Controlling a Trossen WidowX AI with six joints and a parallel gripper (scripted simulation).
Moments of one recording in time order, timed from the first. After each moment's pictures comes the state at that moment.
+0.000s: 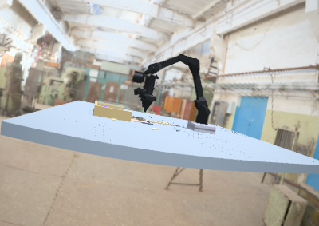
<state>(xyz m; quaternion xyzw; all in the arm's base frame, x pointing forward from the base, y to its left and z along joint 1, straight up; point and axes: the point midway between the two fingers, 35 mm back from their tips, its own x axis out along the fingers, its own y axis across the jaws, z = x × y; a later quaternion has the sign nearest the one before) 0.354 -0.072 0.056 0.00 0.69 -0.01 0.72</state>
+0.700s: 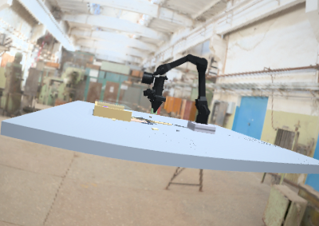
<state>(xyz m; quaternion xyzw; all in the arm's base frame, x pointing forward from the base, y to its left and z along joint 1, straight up) 0.300 -0.061 0.058 0.01 0.69 -0.01 0.72</state>
